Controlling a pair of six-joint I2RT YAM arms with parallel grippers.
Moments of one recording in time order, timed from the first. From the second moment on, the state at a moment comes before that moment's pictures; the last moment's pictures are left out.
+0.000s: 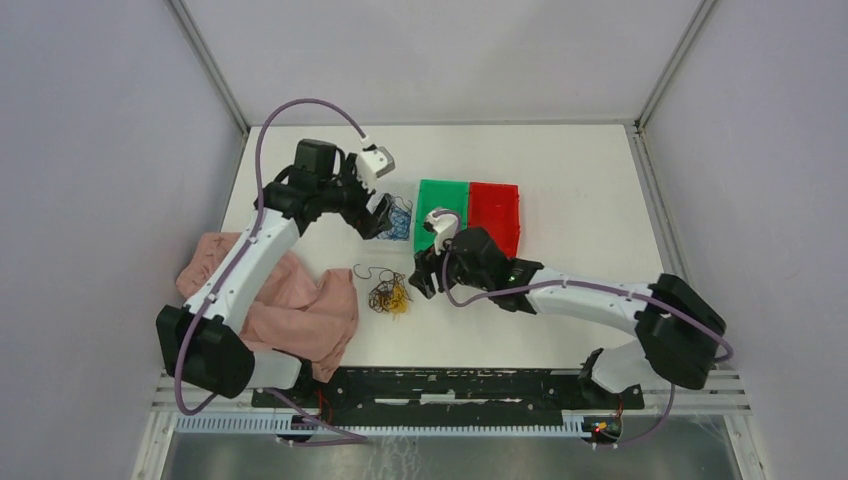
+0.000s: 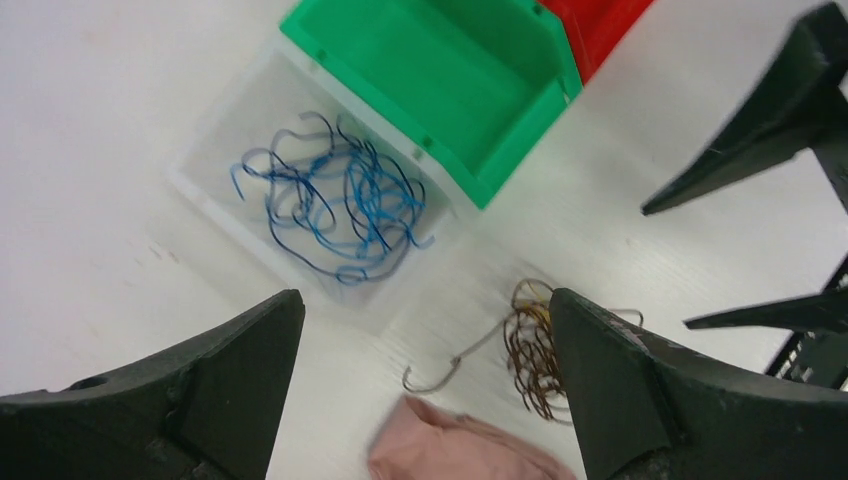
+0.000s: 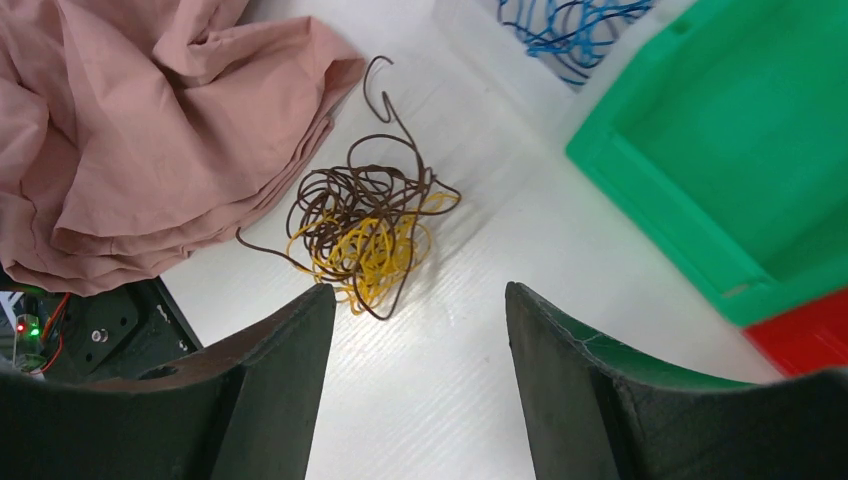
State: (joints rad) left arm -0.32 1.39 1.30 -0.64 0.47 0.45; right arm 0.96 1.36 0.77 0.14 0.01 0.30
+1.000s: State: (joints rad) left arm -0.06 1.25 0.90 -0.82 0.72 0.69; right arm 1.01 1.60 0.79 0.14 -0.19 0.27
